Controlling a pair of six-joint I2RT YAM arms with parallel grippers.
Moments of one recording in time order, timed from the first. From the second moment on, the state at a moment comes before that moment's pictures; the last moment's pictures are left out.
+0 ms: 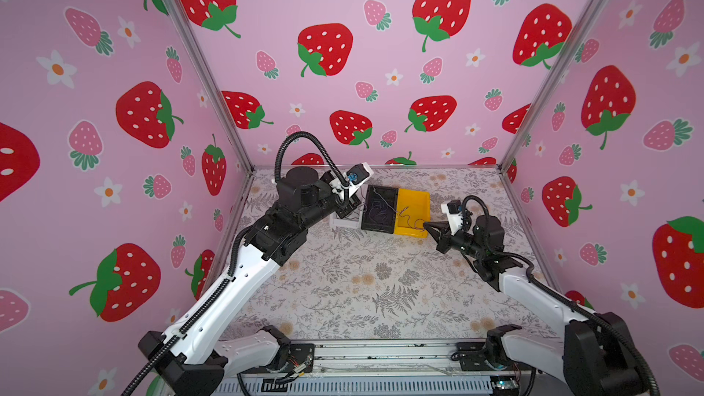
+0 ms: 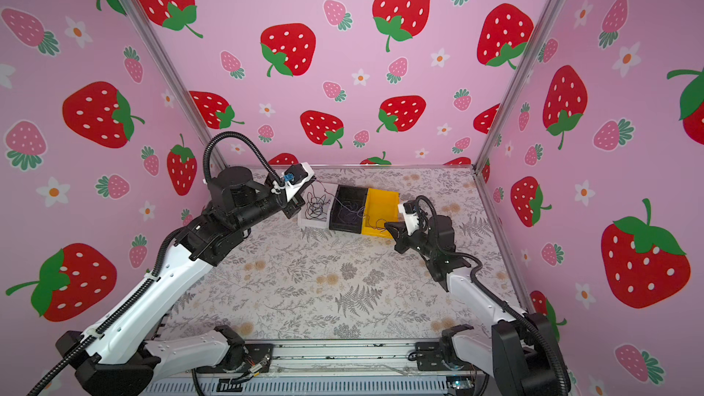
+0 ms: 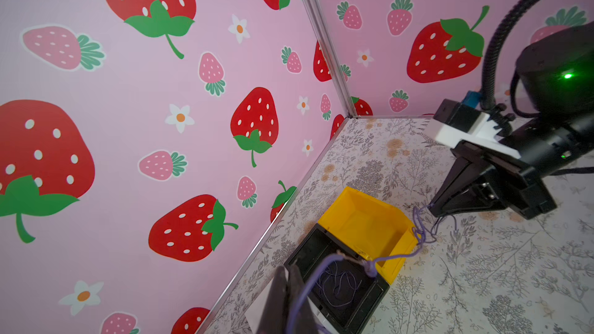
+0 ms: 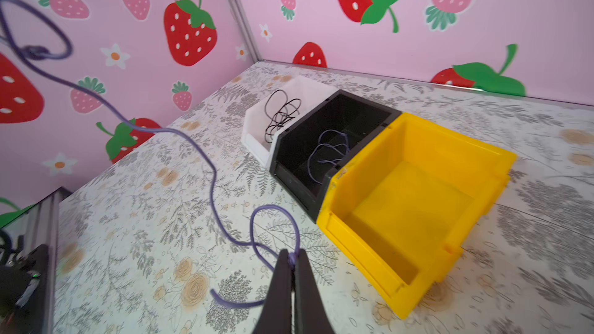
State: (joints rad) left arm -0.56 1.17 1.34 -0.33 0.16 0.55; right arm 0.34 1.13 0.51 0.33 -0.56 0.10
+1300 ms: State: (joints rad) left arm -0.38 1.09 0.92 -0.41 0.22 0.37; right arm 0.09 1.16 0.53 -0.04 -0.43 0.18
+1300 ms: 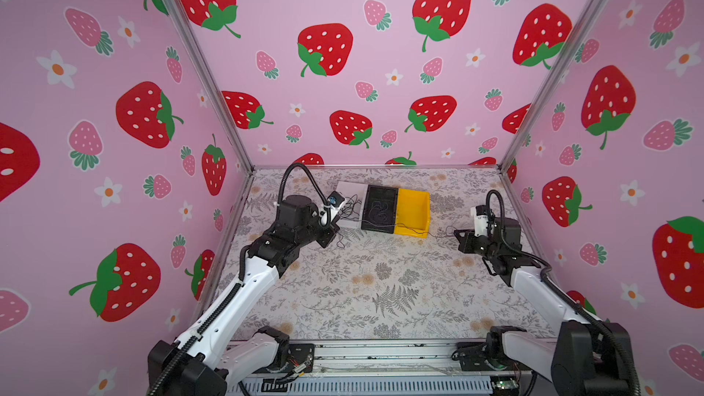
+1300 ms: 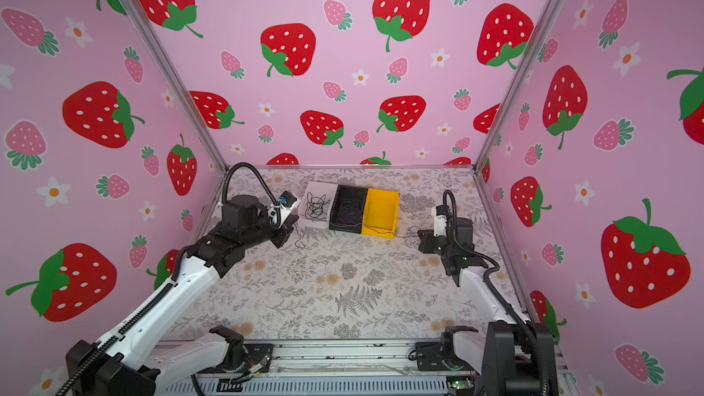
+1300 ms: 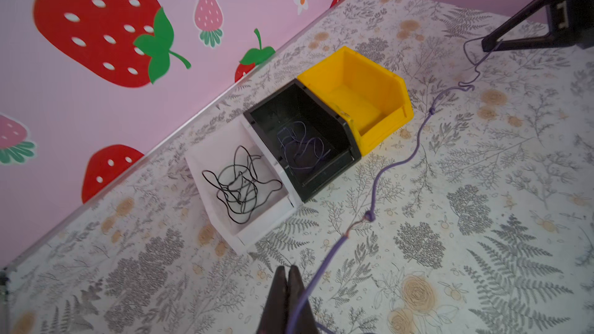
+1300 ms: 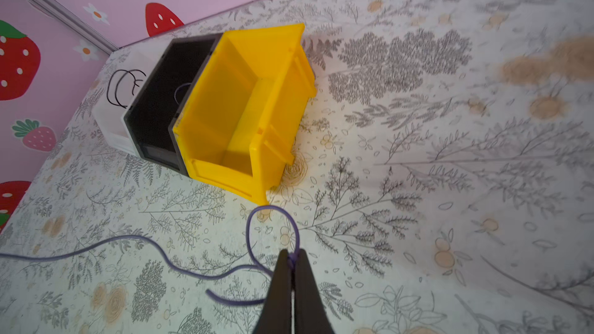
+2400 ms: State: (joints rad) left arm -0.46 1.32 0.77 -0.36 0.26 0.26; right arm 0.18 1.39 0.53 -0.08 -0.27 0.25
